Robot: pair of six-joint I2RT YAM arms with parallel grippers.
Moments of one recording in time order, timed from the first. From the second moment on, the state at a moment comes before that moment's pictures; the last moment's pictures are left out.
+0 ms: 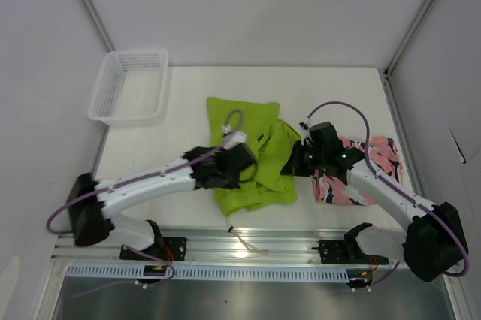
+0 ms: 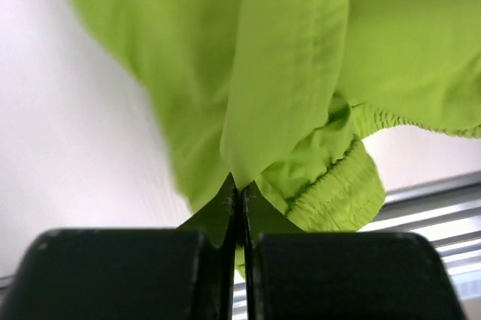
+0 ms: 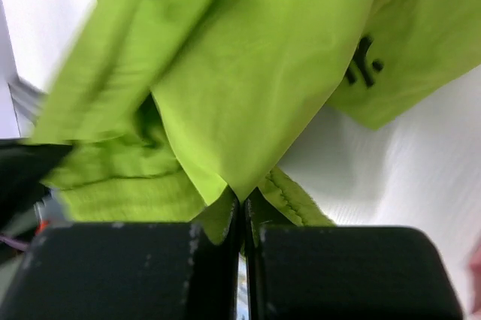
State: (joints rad) left arm -1.15 1.44 1.16 -0.93 -0.43 -0.80; right arm 0.55 1.16 0.74 -0.43 -0.34 0.62
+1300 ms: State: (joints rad) left arm -0.43 0.93 0.85 -0.71 -0.09 -0.69; right arm 0.98 1.49 1.05 -0.12 -0.32 0.30
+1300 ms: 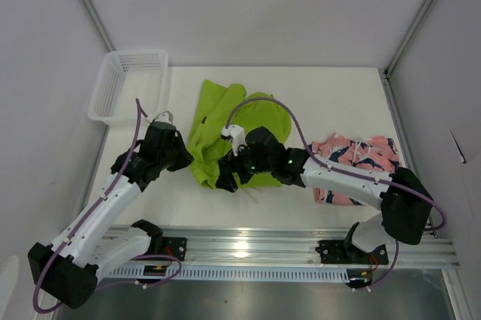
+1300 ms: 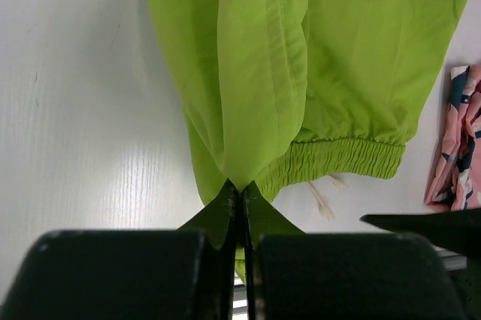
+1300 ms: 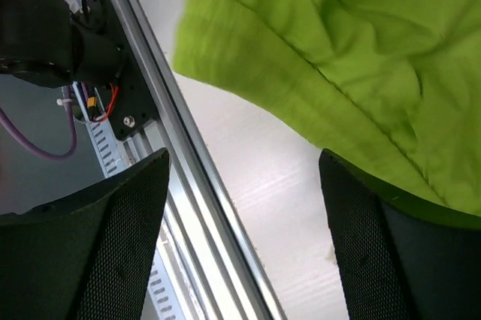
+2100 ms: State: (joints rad) left arm -0.42 0.94 0.86 -0.70 -0.04 -0.74; right arm 1.20 1.68 1.07 0.26 0.14 0.20
